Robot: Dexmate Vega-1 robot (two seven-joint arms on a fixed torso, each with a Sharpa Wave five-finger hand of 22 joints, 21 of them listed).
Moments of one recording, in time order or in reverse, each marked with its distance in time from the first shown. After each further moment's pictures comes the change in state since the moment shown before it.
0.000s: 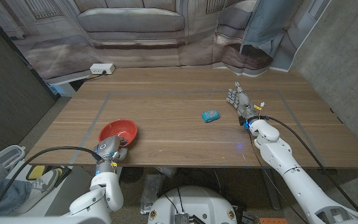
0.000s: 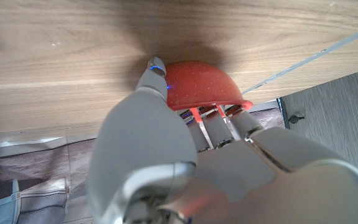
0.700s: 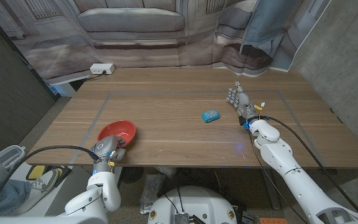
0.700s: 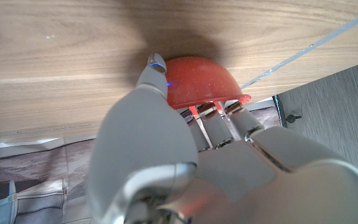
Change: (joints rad) left arm 0.021 0.026 -0.028 -0.051 -0.011 0.049 -0.002; left_hand 0.017 -0.017 0.001 0.002 0.000 0.031 0.002 0.021 0.000 0.029 0.003 0.008 0.034 0.059 -0.016 0.011 0.000 0.000 0.000 0.026 0.009; right arm -0.008 -0.003 -0.003 -0.014 0.008 0.007 -0.003; right_hand 0.004 0.004 0.000 0.000 0.000 0.000 0.000 0.000 0.000 0.000 0.000 0.000 0.000 0.004 -0.004 0.000 0.000 0.005 -0.005 -0.004 0.000
